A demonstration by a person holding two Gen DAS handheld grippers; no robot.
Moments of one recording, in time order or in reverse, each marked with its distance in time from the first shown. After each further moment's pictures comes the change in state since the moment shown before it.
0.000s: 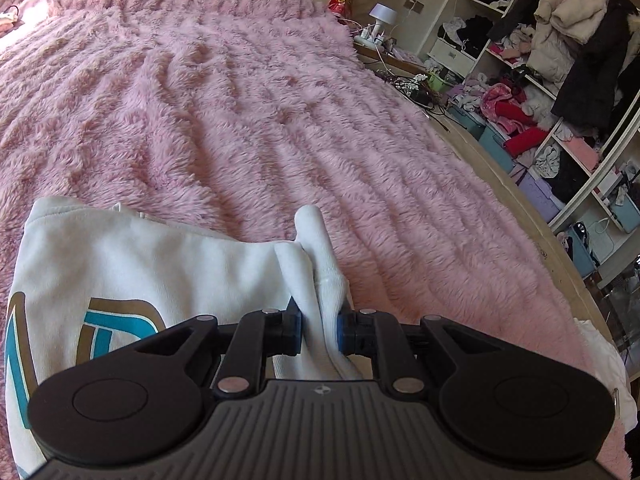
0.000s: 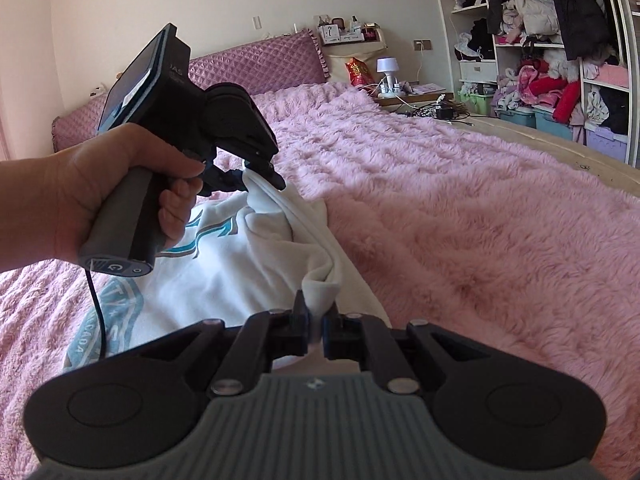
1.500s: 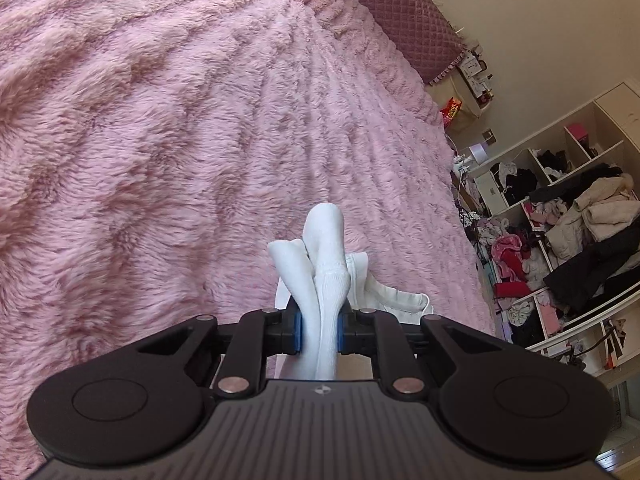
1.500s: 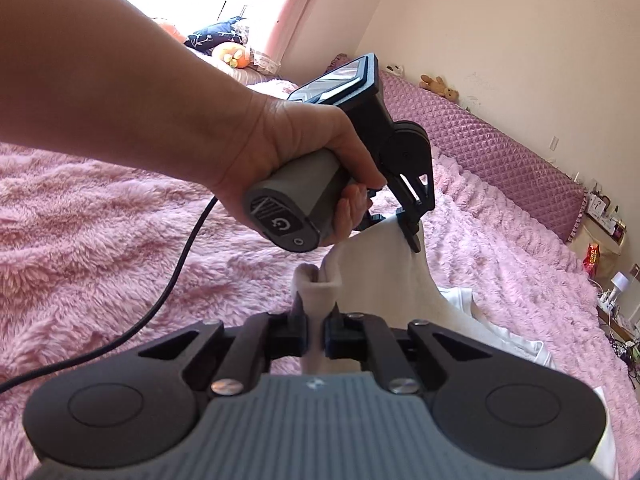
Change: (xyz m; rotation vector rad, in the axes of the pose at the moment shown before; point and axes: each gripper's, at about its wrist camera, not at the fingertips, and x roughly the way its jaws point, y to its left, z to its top) left arm -0.173 0.359 -0.014 -0.507 -0.099 -0.146; right arm -0.033 0.377 -0.078 -0.828 -0.120 0.420
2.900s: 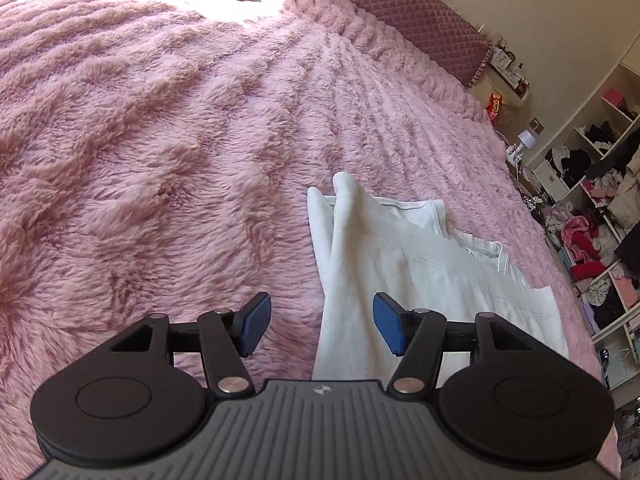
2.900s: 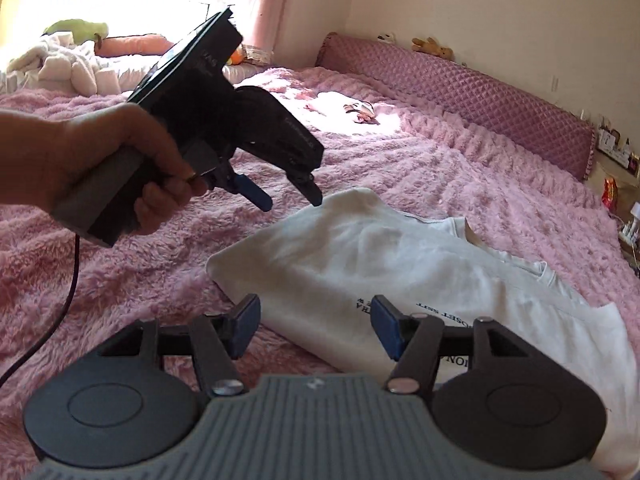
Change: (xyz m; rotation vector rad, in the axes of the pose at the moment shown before) left arm -0.084 0.032 -0.093 0.095 -0.114 0.223; right arm -0.049 -0.020 -0.041 0.099 0.062 0.110
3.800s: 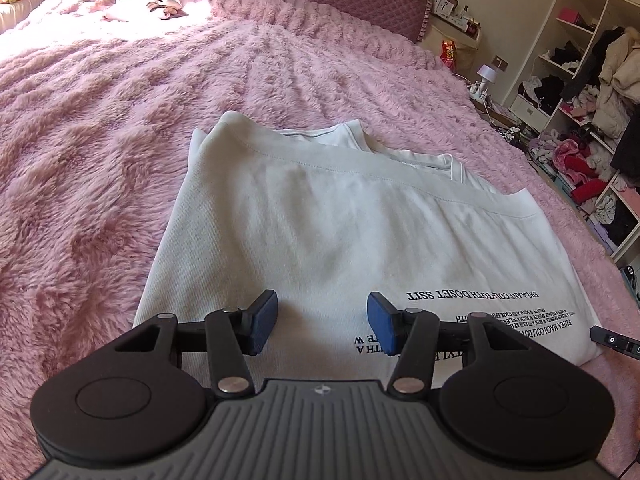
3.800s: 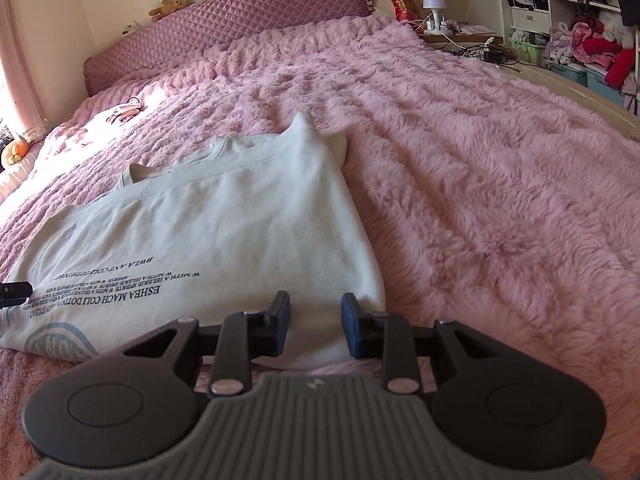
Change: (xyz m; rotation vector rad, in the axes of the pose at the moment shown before) left arm 0.003 -0.095 -0.089 0.295 0.001 0.057; right arm -0.083 -0.307 -0.155 0.735 0.172 -0.300
